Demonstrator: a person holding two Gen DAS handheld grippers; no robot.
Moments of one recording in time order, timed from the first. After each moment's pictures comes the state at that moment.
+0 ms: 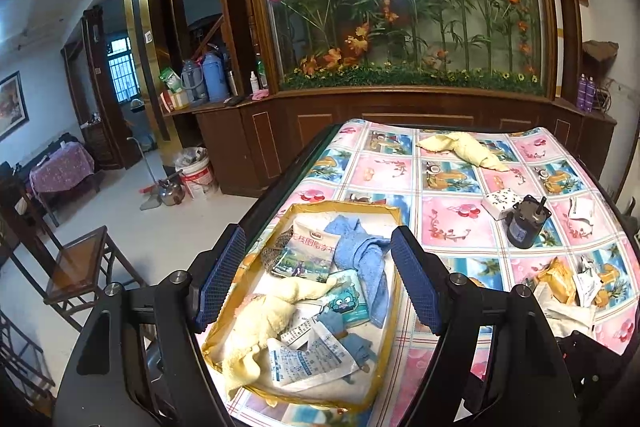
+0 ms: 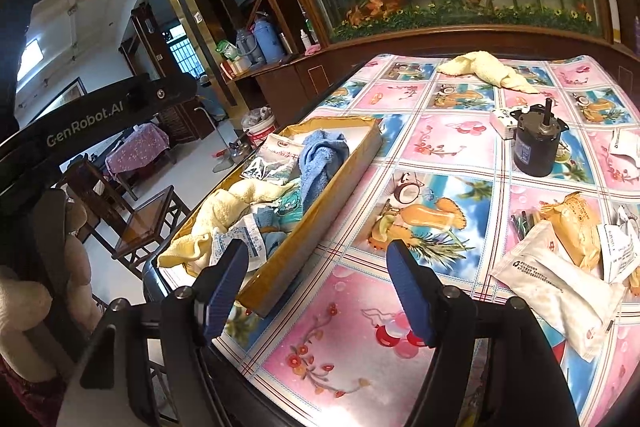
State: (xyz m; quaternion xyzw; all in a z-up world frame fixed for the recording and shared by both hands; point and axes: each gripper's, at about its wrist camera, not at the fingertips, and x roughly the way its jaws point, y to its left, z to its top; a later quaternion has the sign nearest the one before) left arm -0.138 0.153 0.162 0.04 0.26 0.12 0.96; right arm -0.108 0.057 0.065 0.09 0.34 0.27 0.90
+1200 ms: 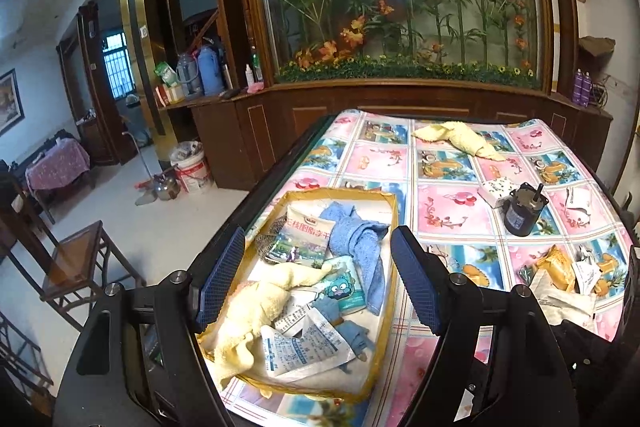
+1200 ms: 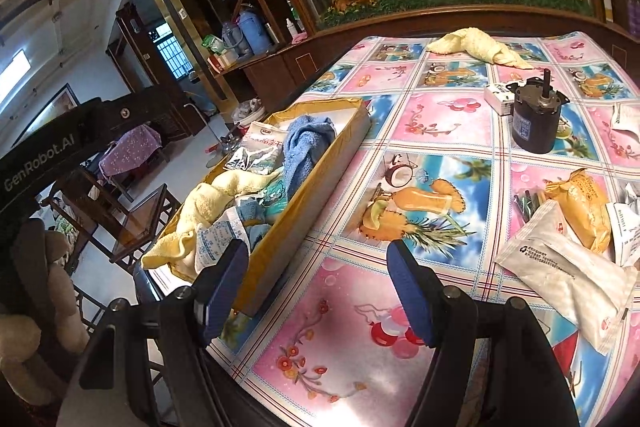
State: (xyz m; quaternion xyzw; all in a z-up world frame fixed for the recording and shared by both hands) left arm -0.145 0.151 0.152 0.04 0.26 0.12 0.96; right arm -0.100 0.055 0.052 0.10 0.36 0.25 0.89
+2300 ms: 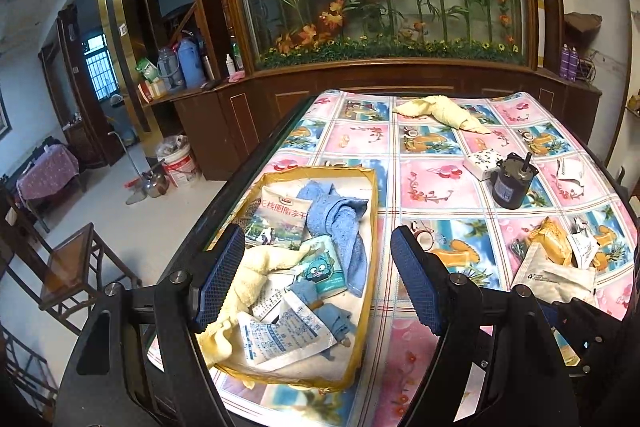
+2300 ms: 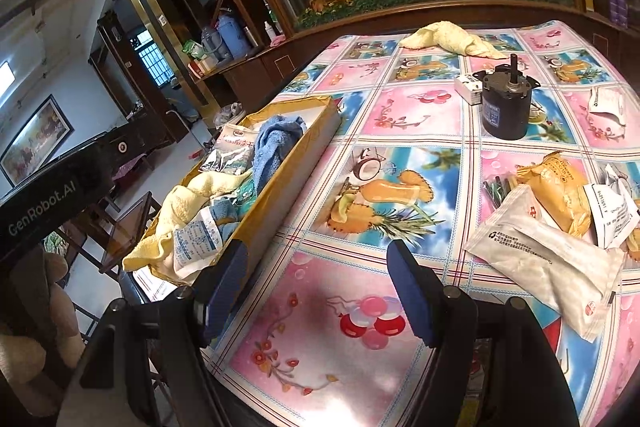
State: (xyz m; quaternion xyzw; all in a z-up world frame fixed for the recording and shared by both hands) left arm -0.133 0.132 0.131 0.05 0.30 0.09 0.95; right arm -0.101 0.033 0.043 0.12 0.37 0.22 0.90
